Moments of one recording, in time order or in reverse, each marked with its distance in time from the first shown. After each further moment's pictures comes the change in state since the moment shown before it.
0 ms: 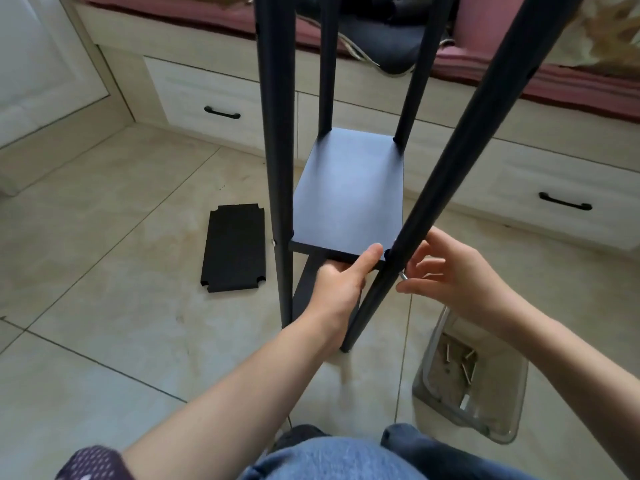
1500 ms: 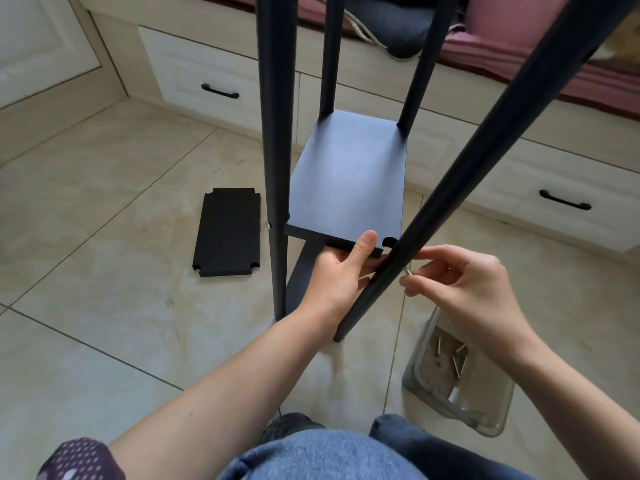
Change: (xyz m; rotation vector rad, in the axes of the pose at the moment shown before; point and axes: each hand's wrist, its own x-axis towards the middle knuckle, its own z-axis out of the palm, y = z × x) left_hand 0.005 -0.004 0.001 -0.012 -0.039 0.035; right_hand -0.026 -0.008 0.016 -0.061 0.283 0.047
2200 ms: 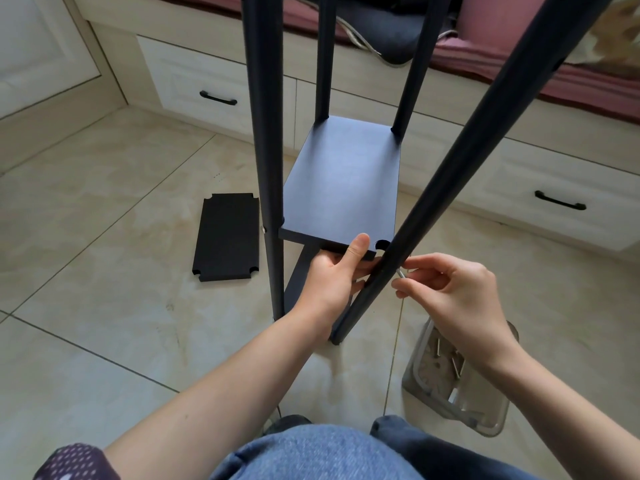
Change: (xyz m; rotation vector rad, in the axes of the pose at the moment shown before) left_hand -0.004 0.003 -0.001 -0.021 0.036 -0.028; right_hand -0.007 -0.008 0.008 -0.024 0.064 0.045
